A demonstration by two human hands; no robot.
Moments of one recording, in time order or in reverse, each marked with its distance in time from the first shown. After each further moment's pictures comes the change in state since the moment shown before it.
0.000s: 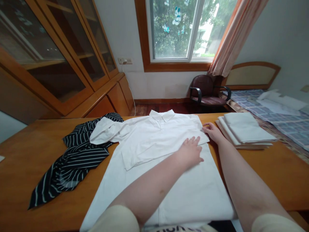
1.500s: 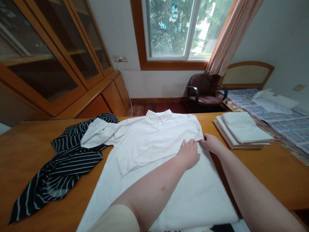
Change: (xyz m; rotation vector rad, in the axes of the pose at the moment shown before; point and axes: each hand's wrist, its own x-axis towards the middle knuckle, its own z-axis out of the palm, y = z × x) left_hand 0.016 0.002 0.044 -0.114 0.166 -0.124; right_hand -0.054 -0.031 0.008 -0.861 -0.100 0.036
